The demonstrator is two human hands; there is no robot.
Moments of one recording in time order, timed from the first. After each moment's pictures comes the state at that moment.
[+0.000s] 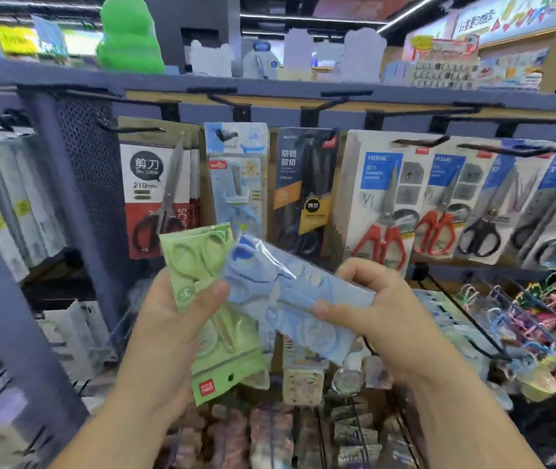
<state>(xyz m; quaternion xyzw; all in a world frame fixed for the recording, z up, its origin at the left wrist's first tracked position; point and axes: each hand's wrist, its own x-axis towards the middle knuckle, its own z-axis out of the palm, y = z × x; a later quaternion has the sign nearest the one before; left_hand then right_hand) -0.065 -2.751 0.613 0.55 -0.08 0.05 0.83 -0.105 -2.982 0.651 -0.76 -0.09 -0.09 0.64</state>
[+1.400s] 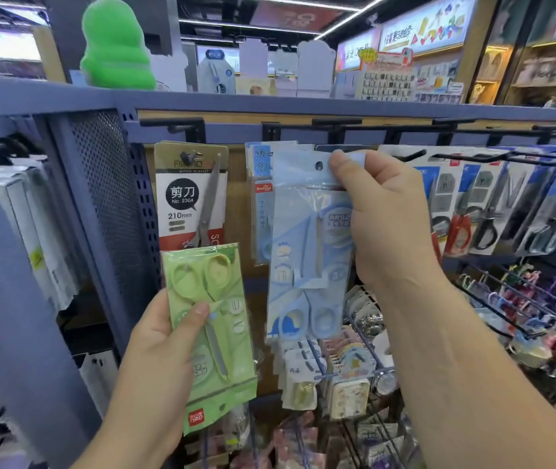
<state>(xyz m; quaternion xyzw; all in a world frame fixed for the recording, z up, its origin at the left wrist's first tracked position) -0.006 -2.645 0.623 0.59 -0.09 -0.02 0.80 -0.024 -2.850 0.738 -0.66 -0.01 -0.41 0.63</state>
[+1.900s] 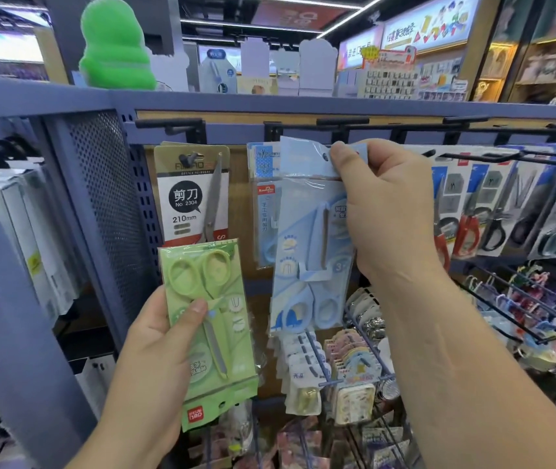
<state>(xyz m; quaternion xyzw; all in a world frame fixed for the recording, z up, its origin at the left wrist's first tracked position) 0.004 -2.644 0.625 0.58 -0.10 -0.02 0.81 -0.010 -2.853 0.742 -0.68 -0.01 -0.47 0.56</state>
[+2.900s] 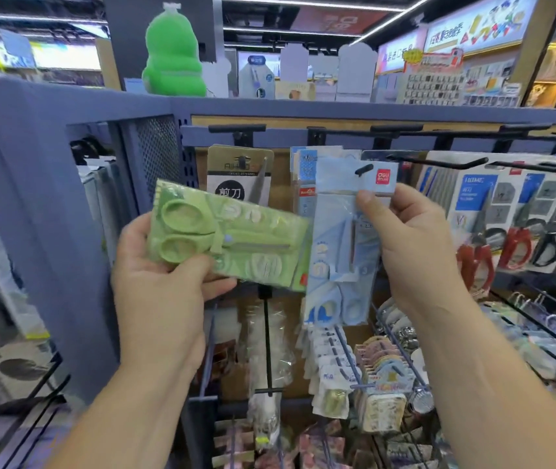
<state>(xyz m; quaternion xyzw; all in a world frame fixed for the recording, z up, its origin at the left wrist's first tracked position) 0.020 -2.631 0.674 0.52 -0.10 0.21 0.82 -0.010 -2.852 0.708 -0.66 -0.04 -0.35 0.66</state>
